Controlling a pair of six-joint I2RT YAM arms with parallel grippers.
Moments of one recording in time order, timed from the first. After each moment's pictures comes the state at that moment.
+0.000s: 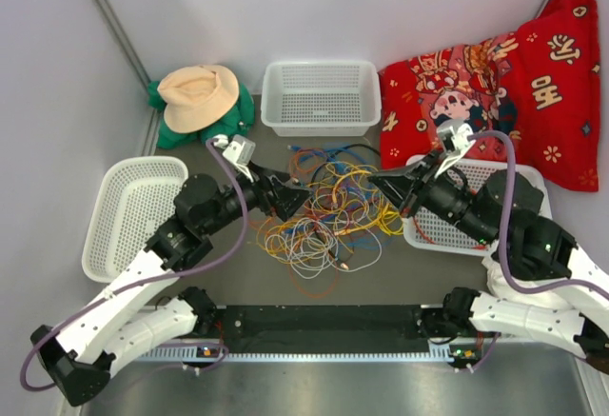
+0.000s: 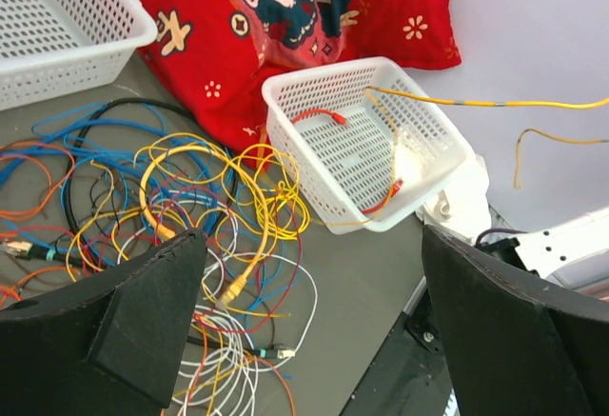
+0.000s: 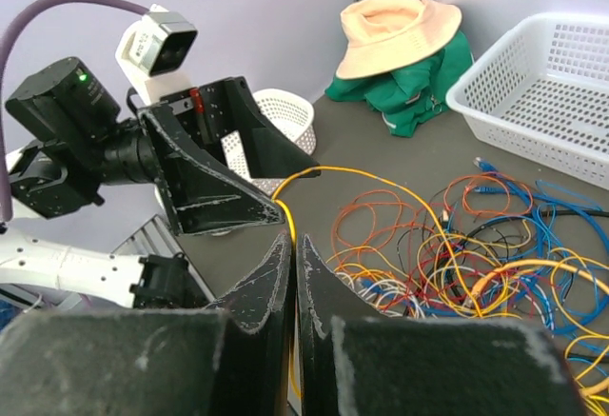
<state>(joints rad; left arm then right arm) -0.70 0.78 0.80 -0.04 0.22 -0.49 1.04 0.75 1.18 -0.38 0.16 0.35</state>
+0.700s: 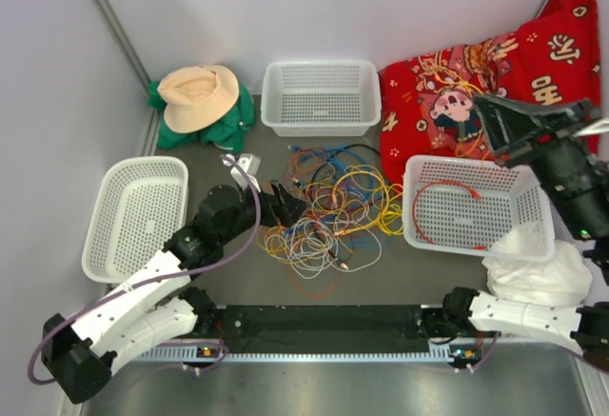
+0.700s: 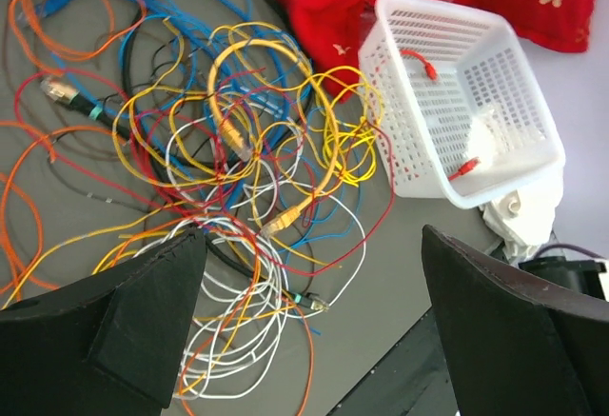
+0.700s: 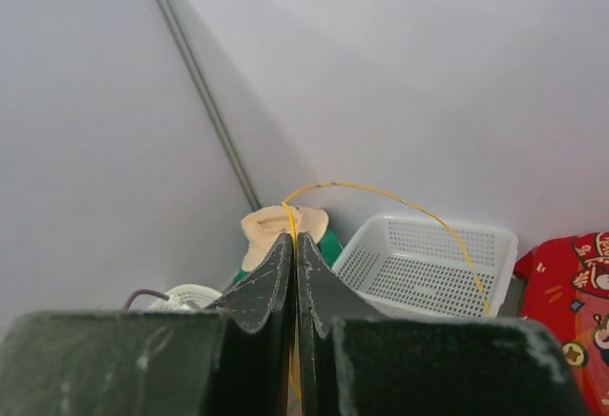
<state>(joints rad) -0.70 0.82 0.62 -0.04 0.07 -0.63 1.04 0.80 1.68 -0.44 0.49 0.10</state>
